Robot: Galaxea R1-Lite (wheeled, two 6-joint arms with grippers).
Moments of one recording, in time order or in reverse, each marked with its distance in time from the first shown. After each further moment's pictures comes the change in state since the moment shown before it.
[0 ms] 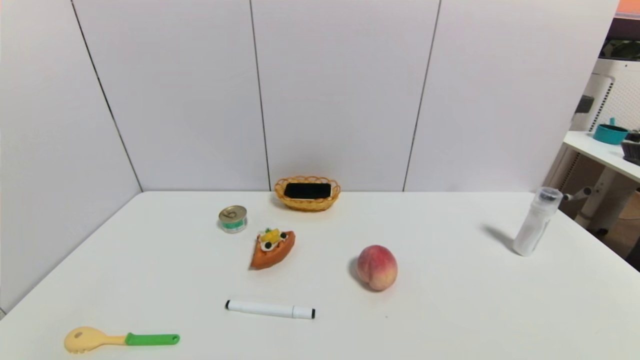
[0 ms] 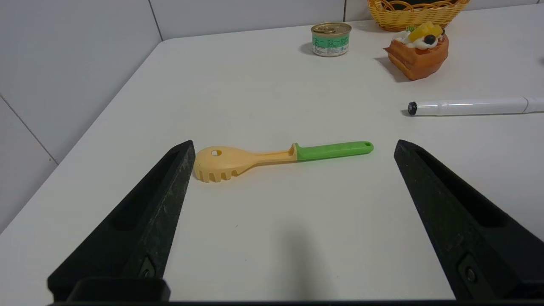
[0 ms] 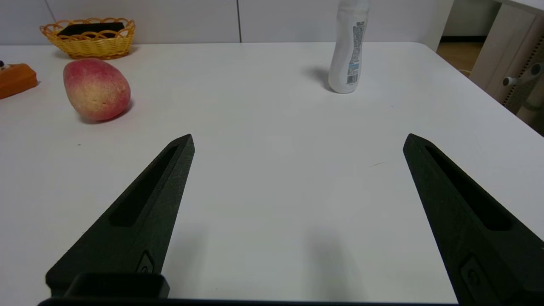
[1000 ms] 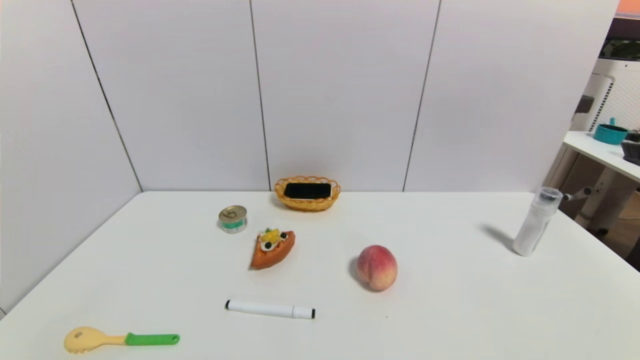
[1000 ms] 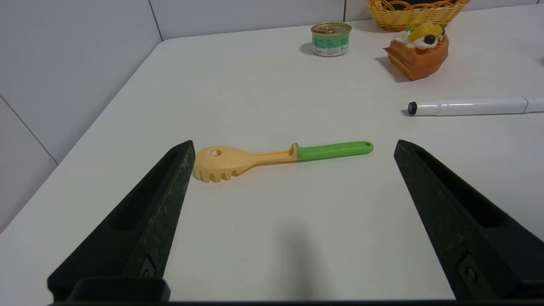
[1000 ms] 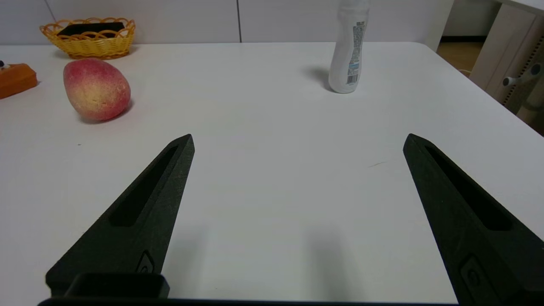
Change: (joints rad) left arm 0.000 0.000 0.000 0.000 0.000 0.000; right arm 0.000 0.000 0.000 0.000 0.000 0.000
